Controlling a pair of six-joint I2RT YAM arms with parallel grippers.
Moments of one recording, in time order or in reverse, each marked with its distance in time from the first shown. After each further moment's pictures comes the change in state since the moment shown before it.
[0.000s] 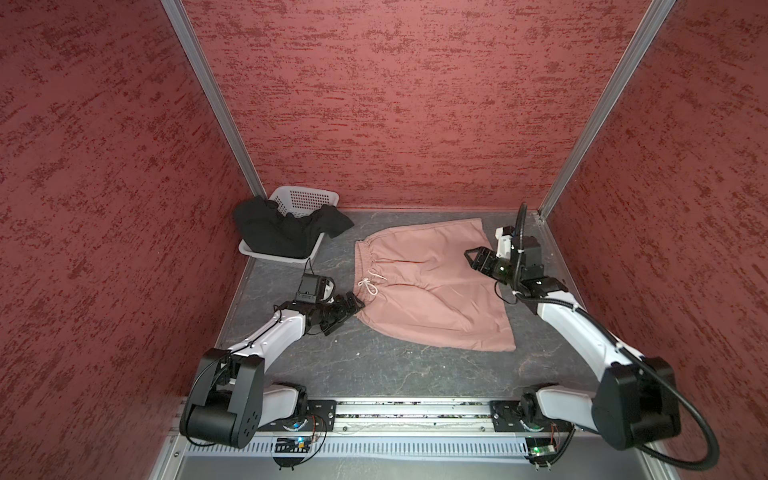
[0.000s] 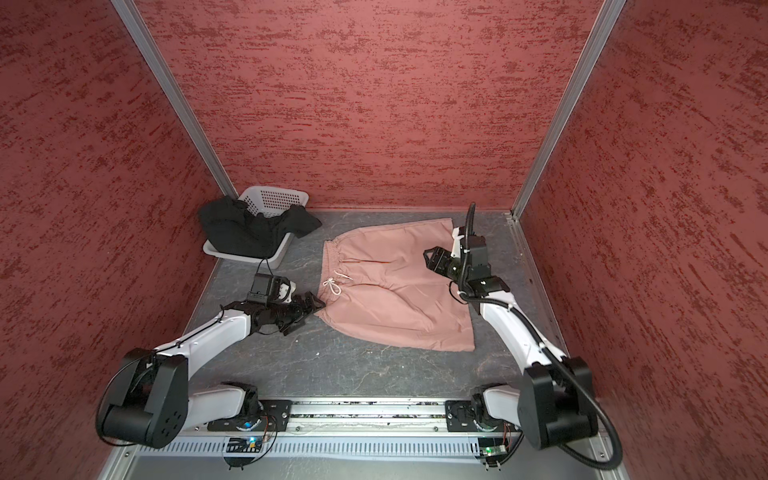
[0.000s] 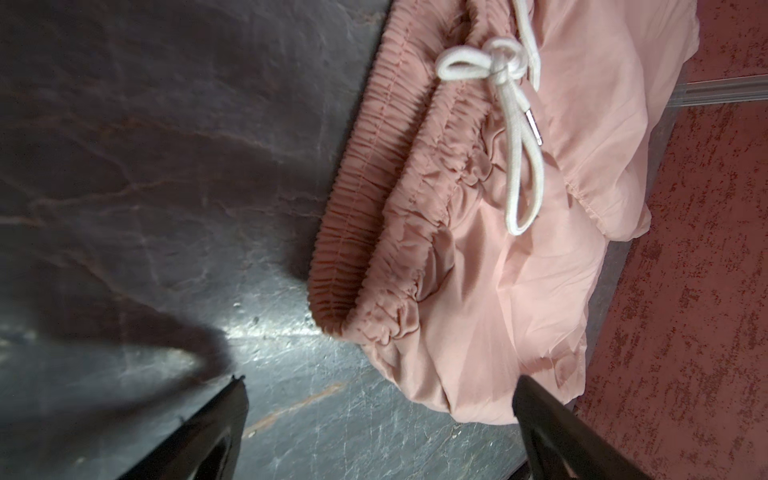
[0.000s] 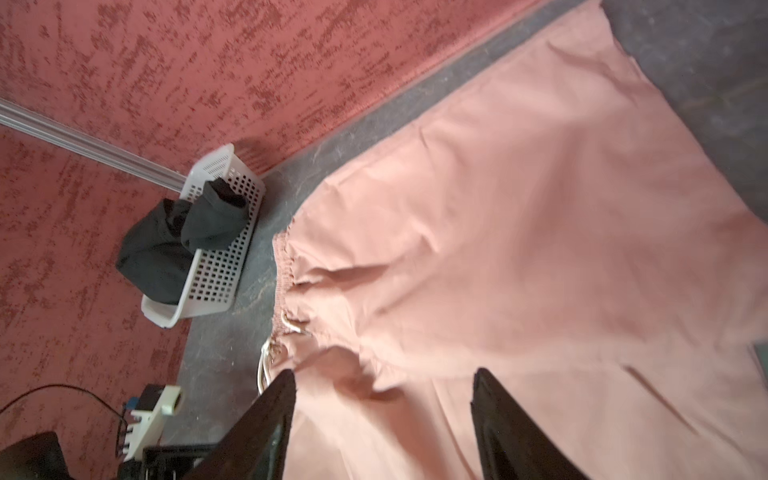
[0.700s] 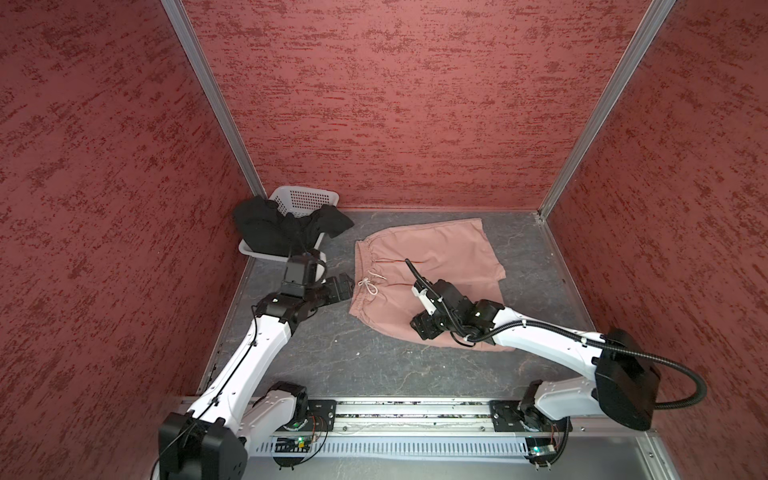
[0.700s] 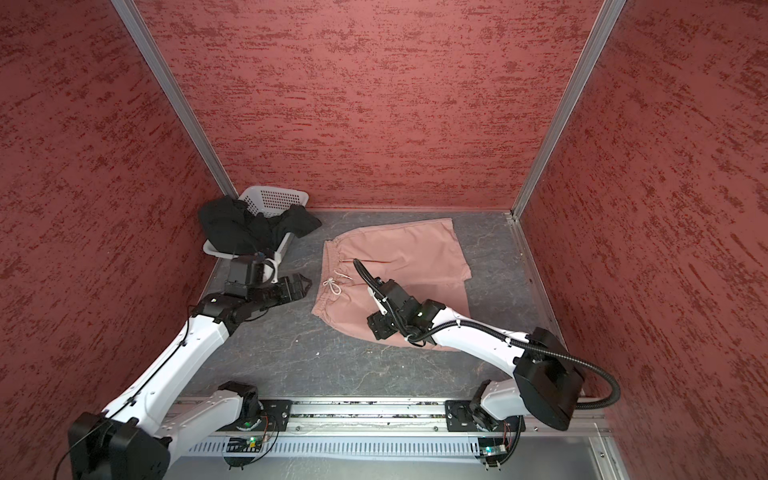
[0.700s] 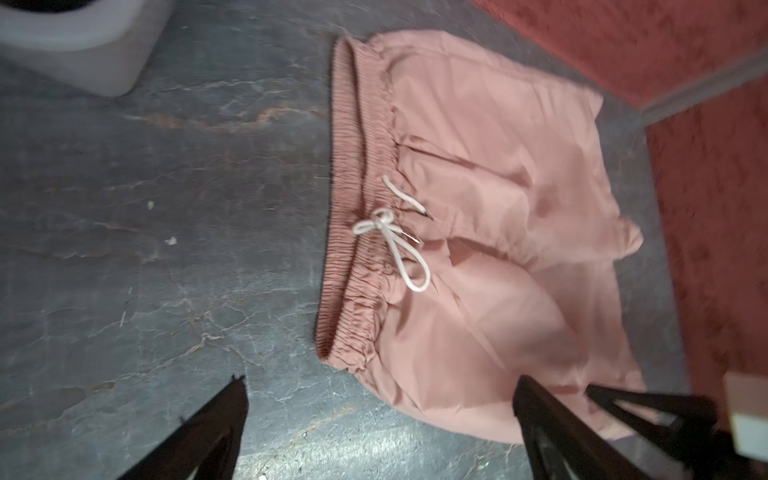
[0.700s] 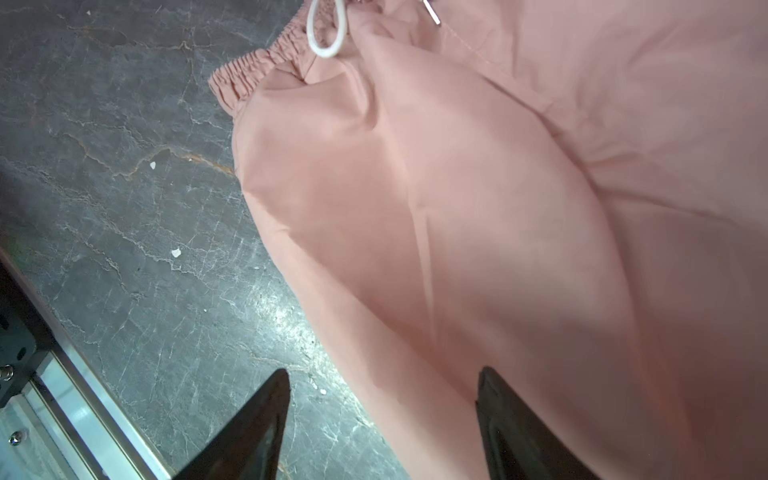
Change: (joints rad) left arm -0.159 -0.230 0.275 -0.309 -0.346 0.304; right arm 0.668 0.161 0.036 -0.211 0.266 -0.318
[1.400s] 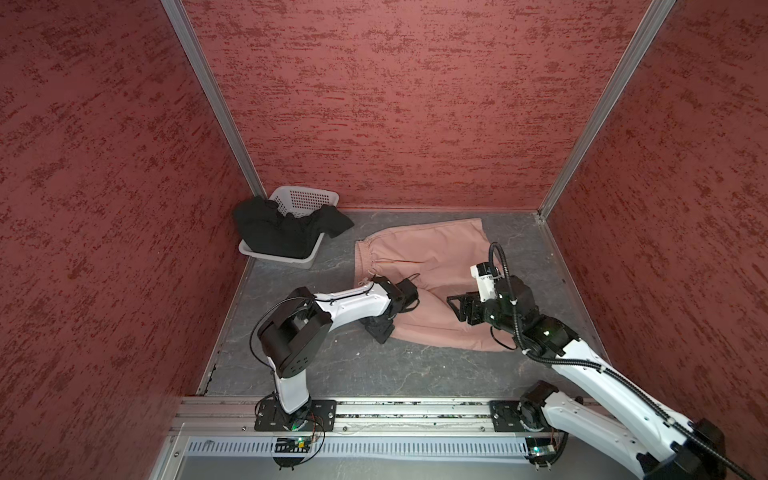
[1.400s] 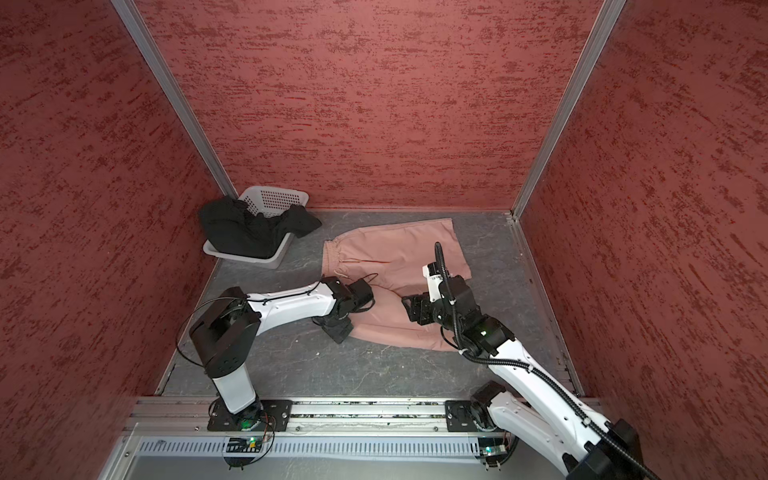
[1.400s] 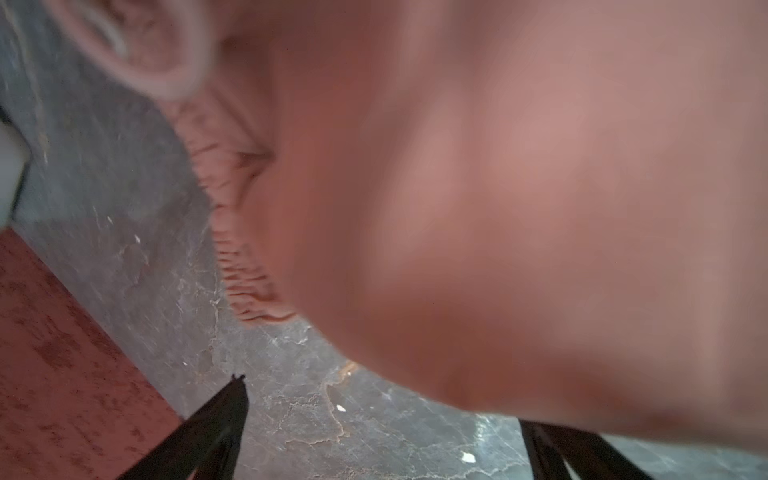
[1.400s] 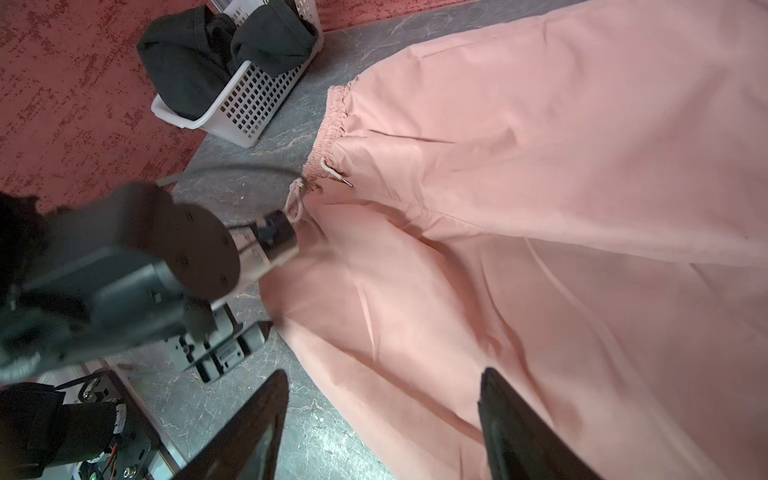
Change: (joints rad) left arm -0.456 0.717 0.345 -0.422 -0.491 0.156; right arm -0.300 -0.479 -0.203 0.046 -0.133 0.124
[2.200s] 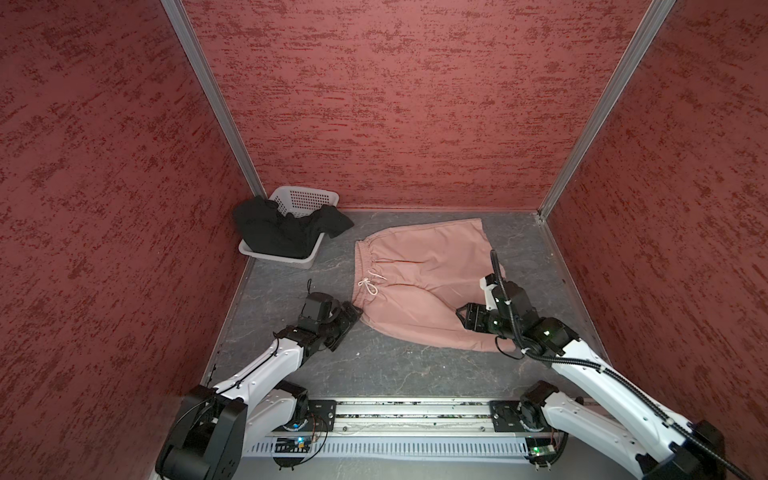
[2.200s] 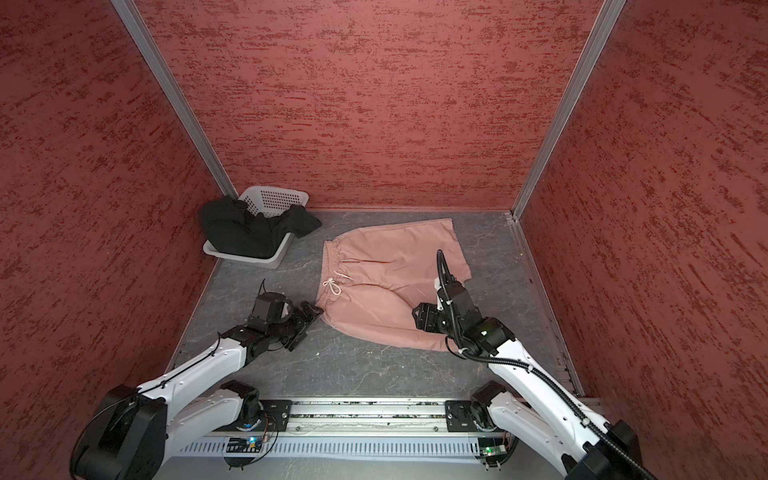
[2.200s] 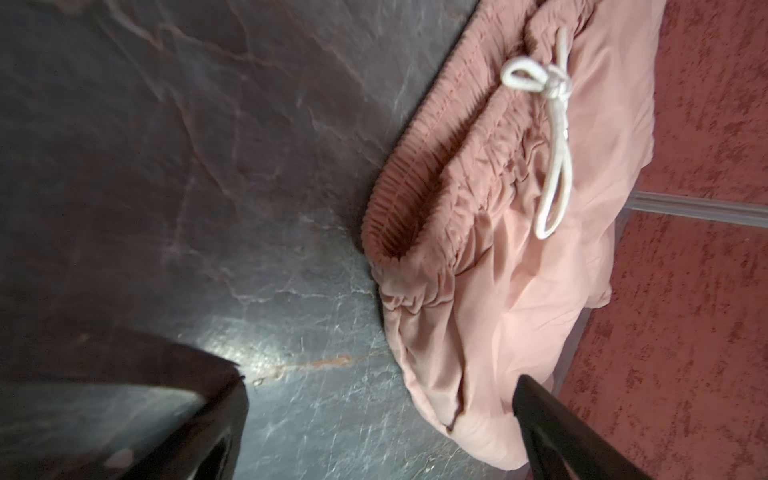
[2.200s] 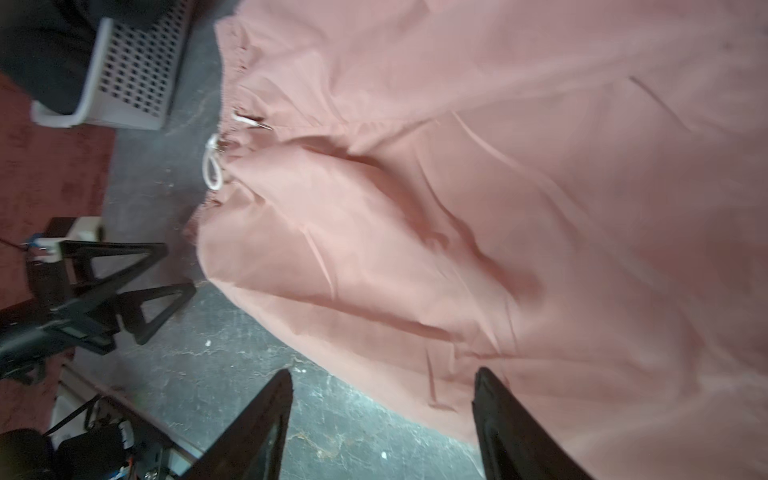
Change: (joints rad) left arm 0.476 -0.702 -0.818 0.893 0.645 -0.864; right arm -0.016 0.015 -0.006 -0.272 0.067 0.265
